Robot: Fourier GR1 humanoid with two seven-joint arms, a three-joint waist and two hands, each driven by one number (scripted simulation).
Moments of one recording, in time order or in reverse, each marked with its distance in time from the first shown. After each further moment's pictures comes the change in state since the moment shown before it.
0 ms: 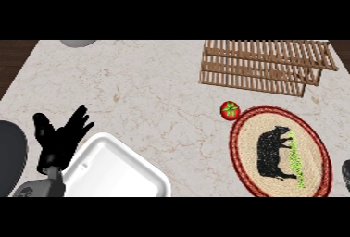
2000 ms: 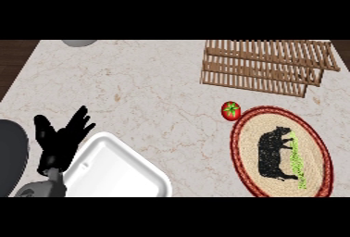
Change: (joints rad) left arm 0.012 -0.016 0.005 -0.014 -0.016 -0.012 -0.005; right arm -0.145 -0.133 -0.069 0.785 0.025 -0.413 -0.511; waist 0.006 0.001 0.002
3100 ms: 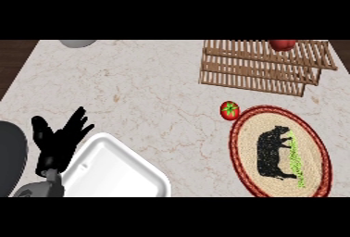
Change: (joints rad) left arm 0.003 0.003 0.016 0.013 -0.001 -0.005 -0.011; right arm -0.028 -0.154 -0.264 -0.027 -0.209 -0.278 0.066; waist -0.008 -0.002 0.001
